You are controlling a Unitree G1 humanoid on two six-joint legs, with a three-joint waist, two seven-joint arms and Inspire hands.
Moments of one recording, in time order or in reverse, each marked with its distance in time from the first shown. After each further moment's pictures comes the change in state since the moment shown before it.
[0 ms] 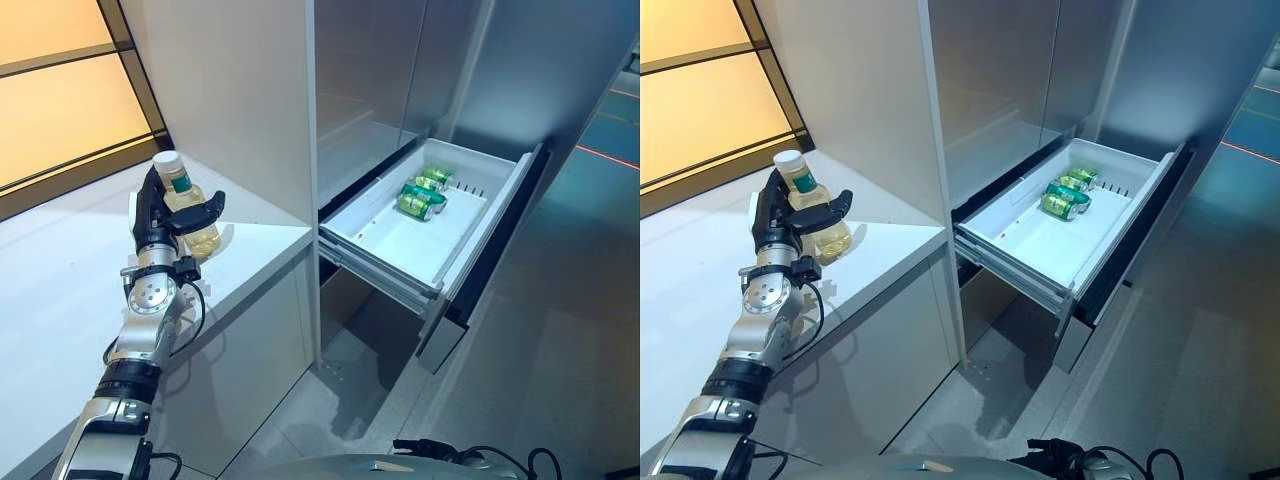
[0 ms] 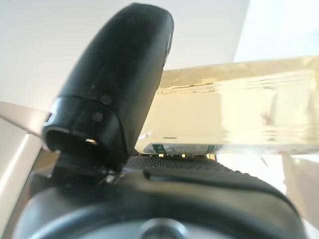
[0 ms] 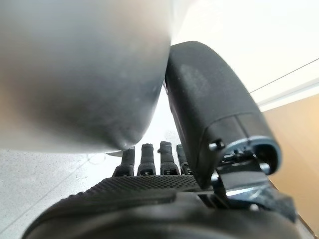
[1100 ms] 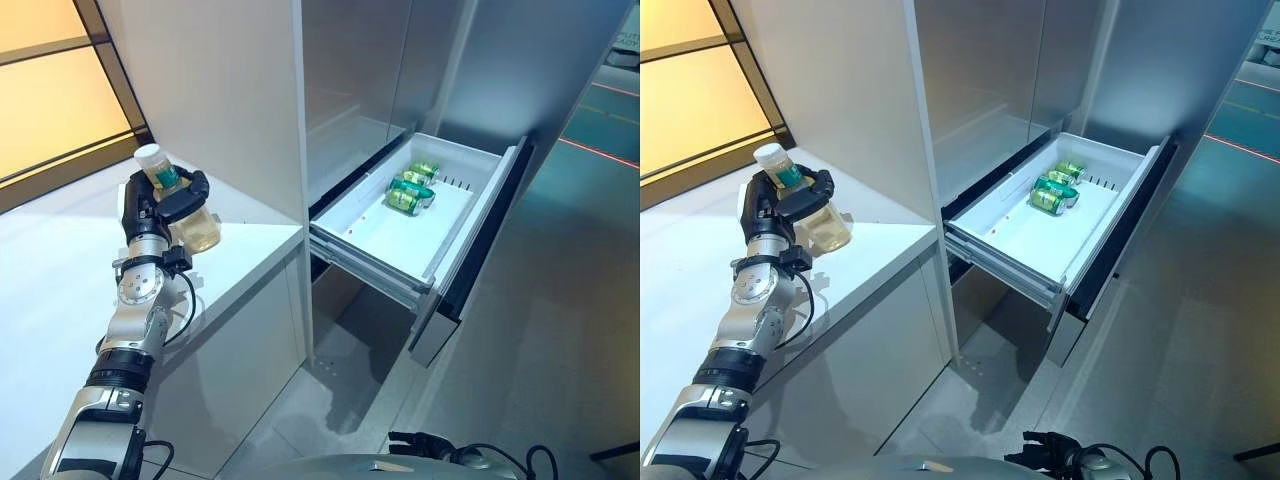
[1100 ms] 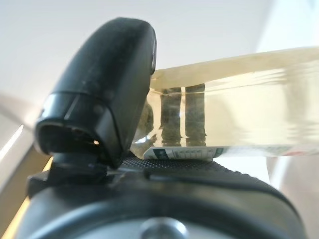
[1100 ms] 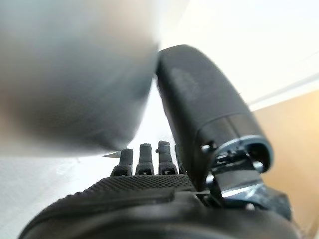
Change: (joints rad) left arm -0.018 -0.005 -0.008 -0.167 -0.225 -0.024 -0.083; right arm 0.034 -0.011 0.070 -0.159 0.051 -0.059 -0.029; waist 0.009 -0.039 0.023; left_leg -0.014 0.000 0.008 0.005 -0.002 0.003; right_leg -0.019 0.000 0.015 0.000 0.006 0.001
